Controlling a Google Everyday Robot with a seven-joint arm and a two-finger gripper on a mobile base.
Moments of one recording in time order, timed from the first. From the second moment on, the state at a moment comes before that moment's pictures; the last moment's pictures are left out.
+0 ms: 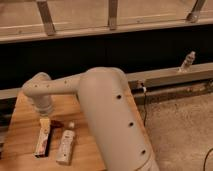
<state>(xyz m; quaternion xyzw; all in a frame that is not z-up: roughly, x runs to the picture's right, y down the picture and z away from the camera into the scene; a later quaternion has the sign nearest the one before) -0.322 0.182 0.800 -0.41 -0.05 -0.05 0.91</state>
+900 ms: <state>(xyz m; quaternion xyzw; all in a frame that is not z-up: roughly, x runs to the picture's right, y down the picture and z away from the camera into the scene) -0.267 0.214 0.812 -0.40 -0.01 -0.02 0.91</state>
